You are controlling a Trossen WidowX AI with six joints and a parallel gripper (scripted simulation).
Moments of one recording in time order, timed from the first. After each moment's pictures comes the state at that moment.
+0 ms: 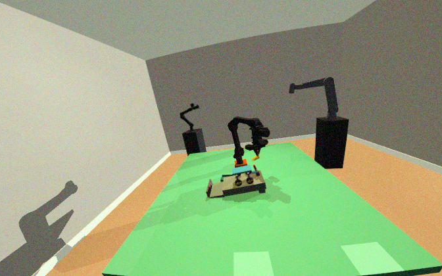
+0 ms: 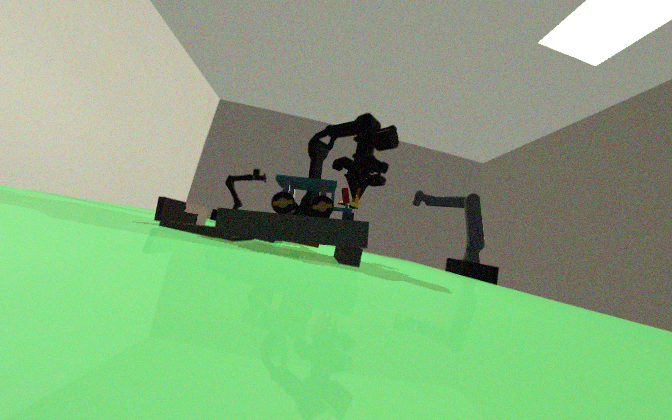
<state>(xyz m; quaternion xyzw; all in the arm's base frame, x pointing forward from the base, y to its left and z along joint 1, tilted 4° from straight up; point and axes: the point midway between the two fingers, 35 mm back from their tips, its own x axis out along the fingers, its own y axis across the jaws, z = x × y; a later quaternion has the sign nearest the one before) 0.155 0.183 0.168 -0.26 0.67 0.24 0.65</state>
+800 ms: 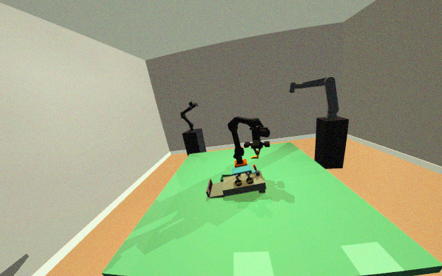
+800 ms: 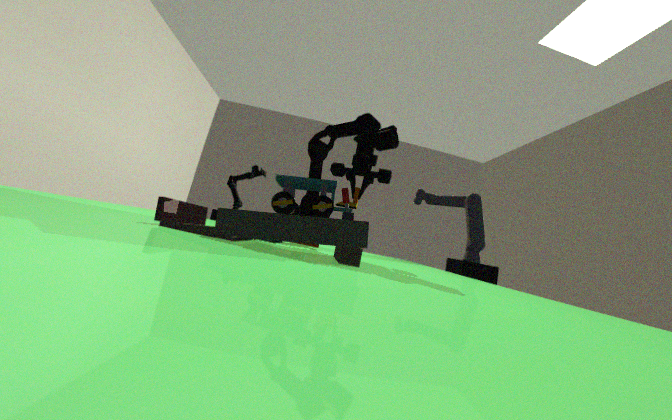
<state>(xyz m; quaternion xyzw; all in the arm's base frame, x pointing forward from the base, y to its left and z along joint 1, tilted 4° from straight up) 0.155 0.183 0.168 0.01 0.71 -0.05 0.70</state>
